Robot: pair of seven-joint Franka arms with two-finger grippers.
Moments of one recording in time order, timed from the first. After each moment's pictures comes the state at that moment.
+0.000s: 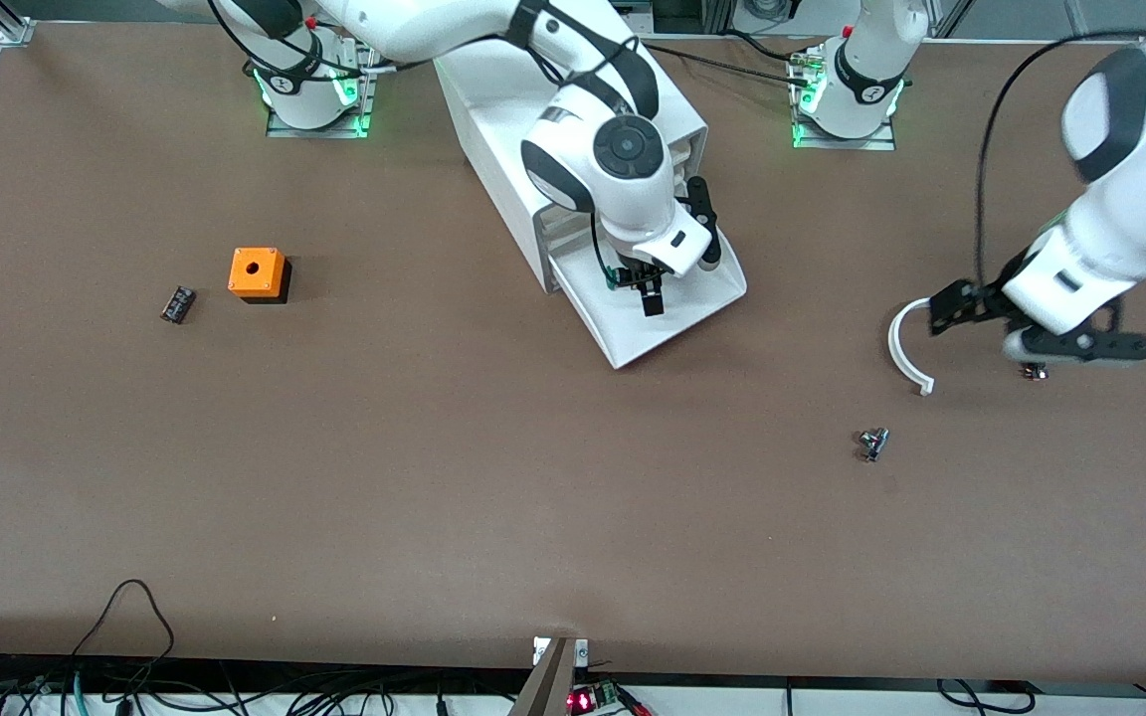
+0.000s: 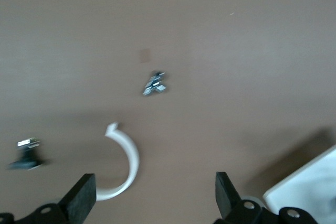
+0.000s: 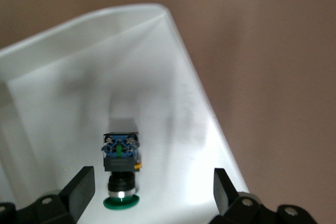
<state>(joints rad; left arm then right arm) 0.01 0.12 -0.10 -1.85 -0.05 2.01 -0.06 0.74 0.79 0.24 -1.11 -0.03 2.03 -0.74</state>
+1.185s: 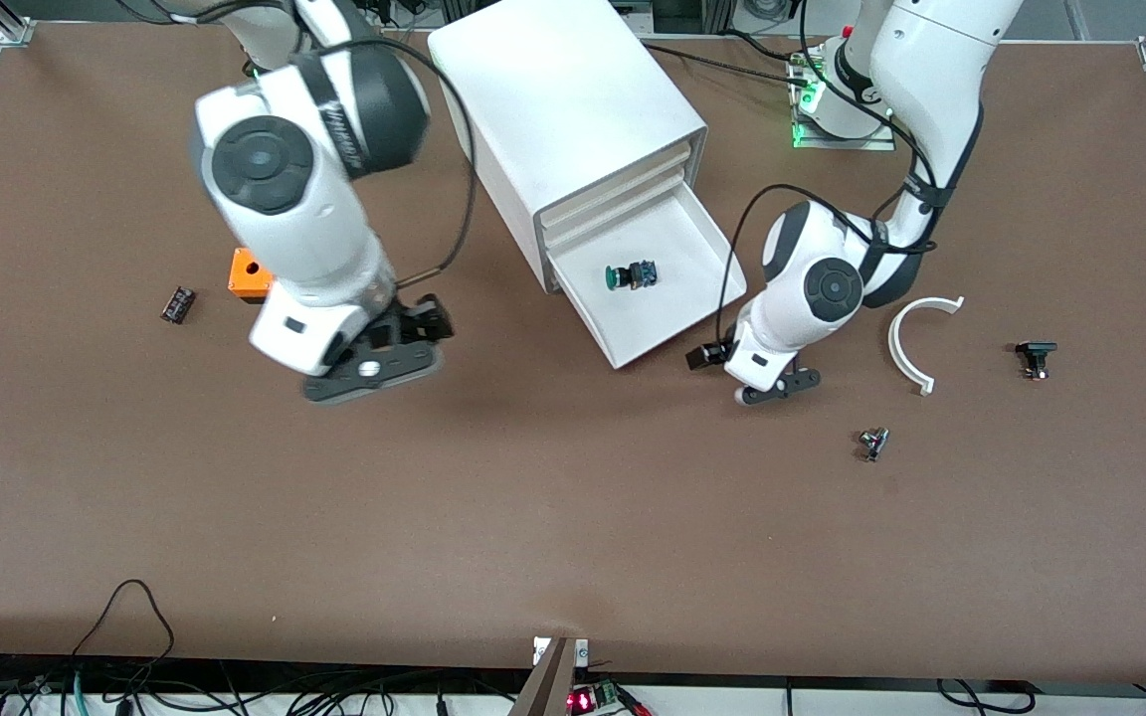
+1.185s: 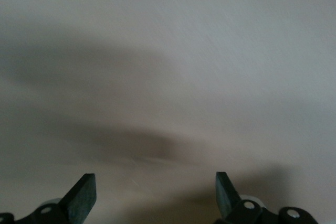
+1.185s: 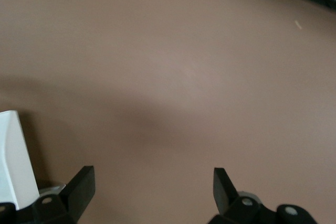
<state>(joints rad) -0.29 0.50 -0.17 -1.99 -0.26 2.45 -0.58 0.48 0.48 -0.04 -1.20 -0.05 1.71 0.22</state>
